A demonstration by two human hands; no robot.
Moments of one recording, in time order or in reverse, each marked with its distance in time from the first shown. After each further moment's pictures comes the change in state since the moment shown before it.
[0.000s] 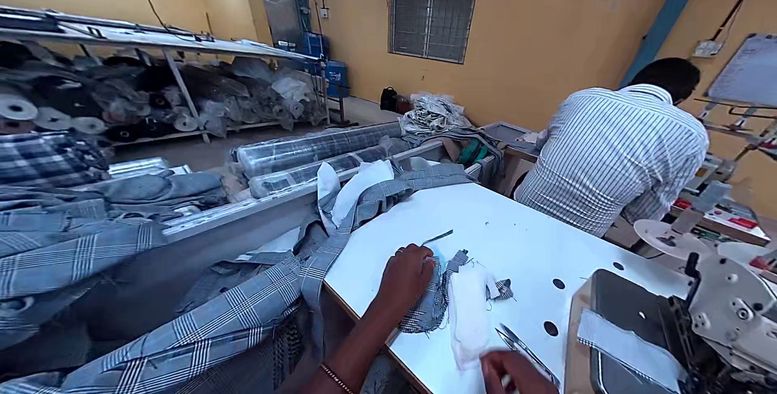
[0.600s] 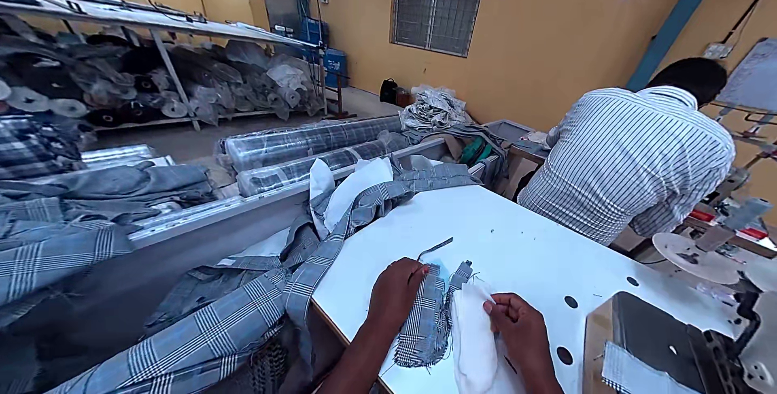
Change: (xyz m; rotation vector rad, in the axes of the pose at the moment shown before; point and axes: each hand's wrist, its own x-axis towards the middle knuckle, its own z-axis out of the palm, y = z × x) left_hand 0.010 -0.027 0.011 -0.182 0.103 -0.044; right_hand 0.115 0.070 0.035 0.353 0.159 0.411
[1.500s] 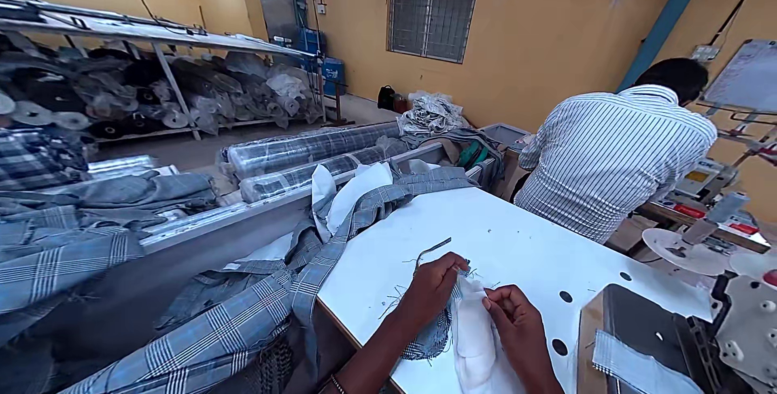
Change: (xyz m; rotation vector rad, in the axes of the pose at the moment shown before) left_hand -0.004 0.038 0.016 -0.306 -0.084 0.418; right_hand -0.013 -0.003 0.001 0.235 0.000 -0.313
